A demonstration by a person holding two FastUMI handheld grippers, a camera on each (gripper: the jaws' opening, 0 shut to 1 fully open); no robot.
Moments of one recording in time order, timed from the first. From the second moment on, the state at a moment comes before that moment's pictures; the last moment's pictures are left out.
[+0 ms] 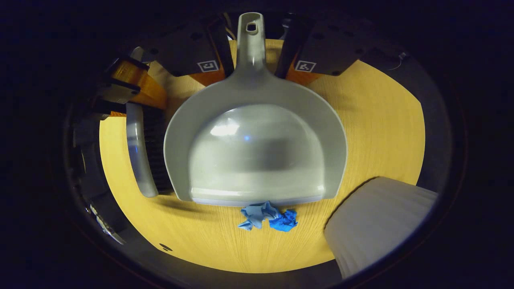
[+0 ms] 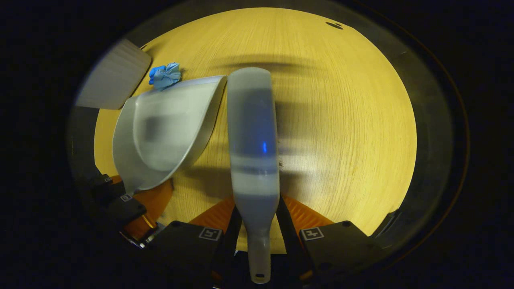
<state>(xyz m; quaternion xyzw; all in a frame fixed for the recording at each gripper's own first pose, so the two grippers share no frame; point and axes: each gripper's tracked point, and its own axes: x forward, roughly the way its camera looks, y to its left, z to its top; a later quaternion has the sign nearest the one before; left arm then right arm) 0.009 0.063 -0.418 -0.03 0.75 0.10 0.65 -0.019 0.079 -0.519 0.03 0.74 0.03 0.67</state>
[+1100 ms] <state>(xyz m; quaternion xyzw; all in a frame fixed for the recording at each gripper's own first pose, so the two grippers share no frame) 0.006 0.074 -0.412 -0.08 0.75 0.00 0.66 -0.021 0.074 -0.516 0.02 0.71 0.06 0.70</state>
